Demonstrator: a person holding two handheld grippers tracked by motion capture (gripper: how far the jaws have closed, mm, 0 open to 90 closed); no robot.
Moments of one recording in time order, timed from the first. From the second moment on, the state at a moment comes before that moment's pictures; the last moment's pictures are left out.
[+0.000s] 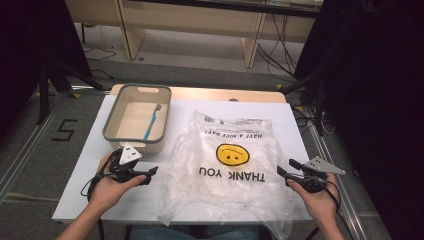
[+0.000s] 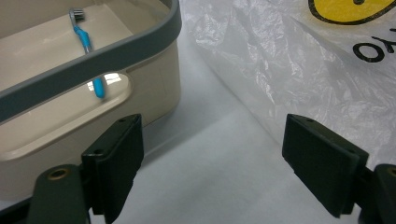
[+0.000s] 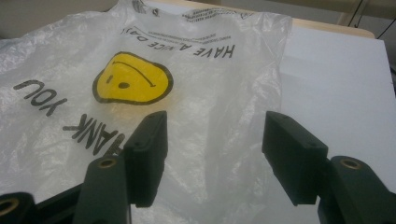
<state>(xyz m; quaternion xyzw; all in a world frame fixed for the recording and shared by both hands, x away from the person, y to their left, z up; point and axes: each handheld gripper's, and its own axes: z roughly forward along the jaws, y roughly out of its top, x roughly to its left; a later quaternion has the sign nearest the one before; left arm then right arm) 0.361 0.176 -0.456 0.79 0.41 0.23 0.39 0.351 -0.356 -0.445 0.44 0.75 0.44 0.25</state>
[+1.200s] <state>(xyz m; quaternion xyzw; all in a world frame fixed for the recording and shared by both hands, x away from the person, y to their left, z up) 0.334 0.133 -0.450 0.84 0.38 0.15 0.37 0.344 -0.359 -0.445 0.50 0.78 0.33 0.18</state>
